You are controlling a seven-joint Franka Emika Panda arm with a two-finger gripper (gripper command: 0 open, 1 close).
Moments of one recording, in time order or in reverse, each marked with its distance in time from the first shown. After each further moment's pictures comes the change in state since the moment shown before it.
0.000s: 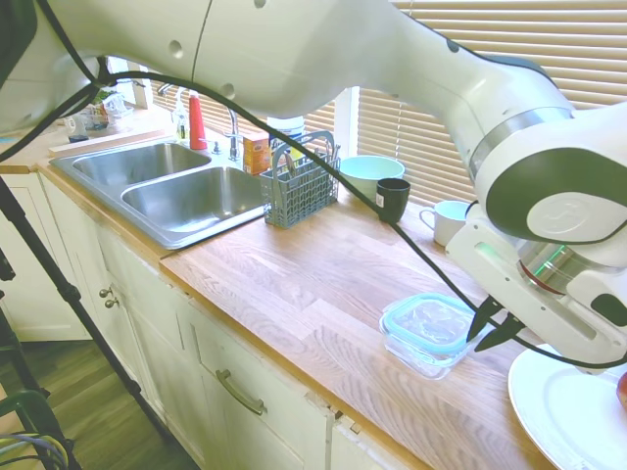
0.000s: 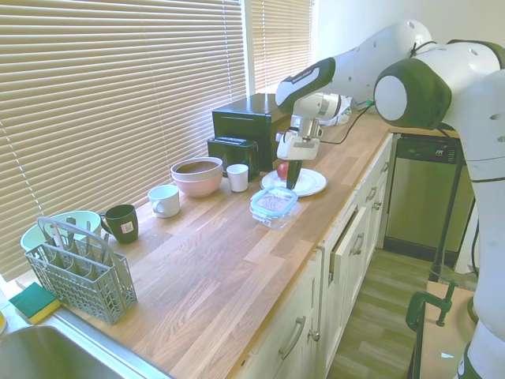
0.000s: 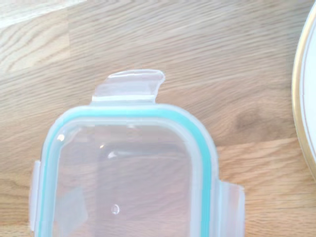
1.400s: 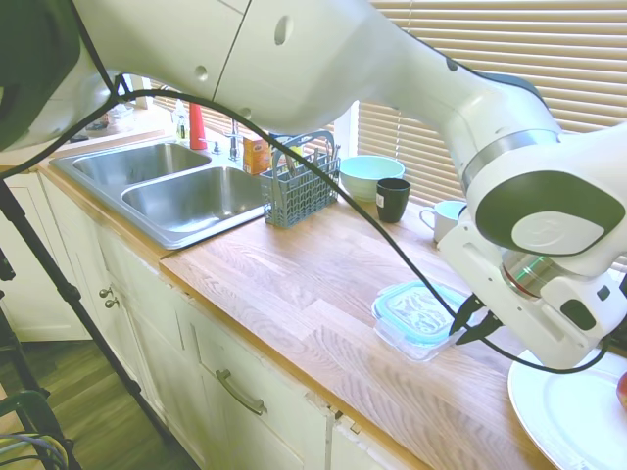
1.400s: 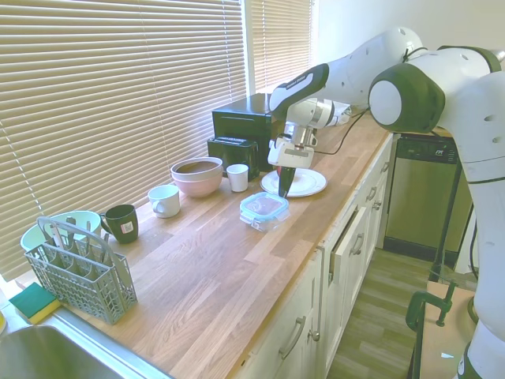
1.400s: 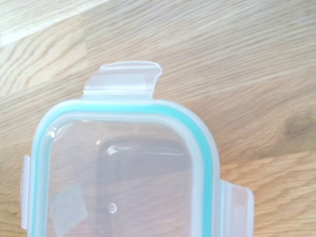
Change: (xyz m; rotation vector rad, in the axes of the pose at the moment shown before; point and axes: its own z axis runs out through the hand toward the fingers) arm -0.003 -0.019 0.027 0.039 -0.055 0.066
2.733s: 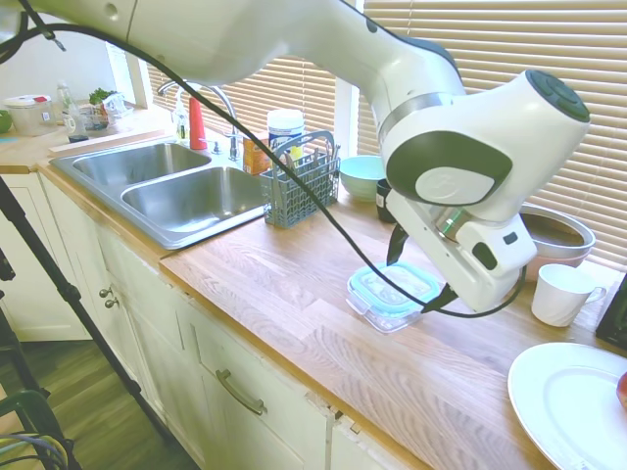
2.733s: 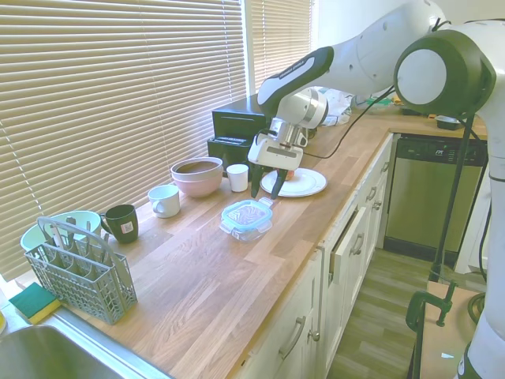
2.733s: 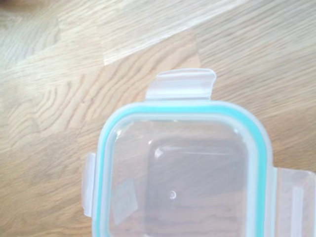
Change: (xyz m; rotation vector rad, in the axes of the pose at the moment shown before) arm -0.080 -0.051 -0.003 0.080 0.037 0.057
